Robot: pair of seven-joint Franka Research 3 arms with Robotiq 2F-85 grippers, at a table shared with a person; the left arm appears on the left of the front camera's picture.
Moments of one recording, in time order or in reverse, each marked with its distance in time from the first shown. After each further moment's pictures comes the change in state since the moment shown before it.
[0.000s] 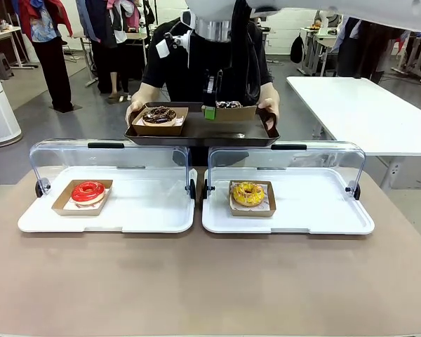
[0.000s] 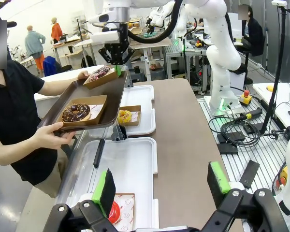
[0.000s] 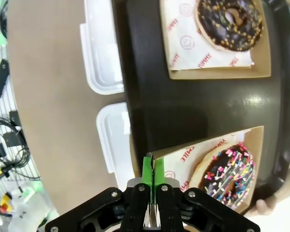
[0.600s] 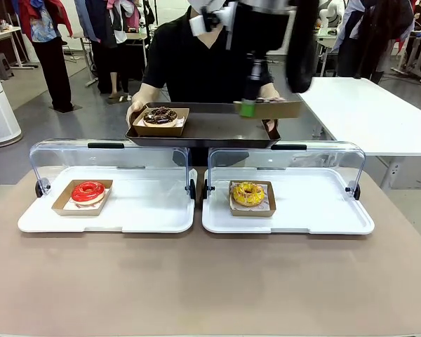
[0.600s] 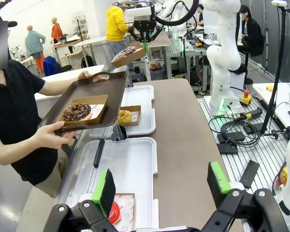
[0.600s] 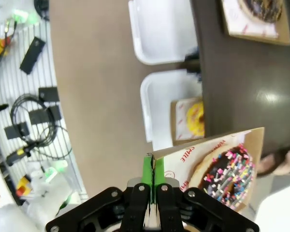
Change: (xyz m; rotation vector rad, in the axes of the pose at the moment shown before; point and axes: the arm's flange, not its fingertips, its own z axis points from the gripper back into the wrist) left arm 0.000 0.000 0.000 0.000 0.000 0.000; right arm -0.055 0.079 0.070 0.045 -0.012 0.015
